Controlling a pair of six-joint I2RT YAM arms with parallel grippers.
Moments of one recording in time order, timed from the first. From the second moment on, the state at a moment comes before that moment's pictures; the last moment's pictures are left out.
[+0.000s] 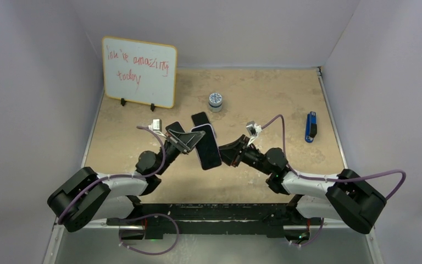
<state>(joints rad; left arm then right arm) -0.74 1.24 0.17 1.37 0.02 -1.30 0.80 1.20 0.25 1.11 -0.30 0.74</state>
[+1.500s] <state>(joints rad) -0.83 1.15 0.54 0.23 -0.10 -0.60 0.74 1.33 0.19 0.74 -0.07 0.97</state>
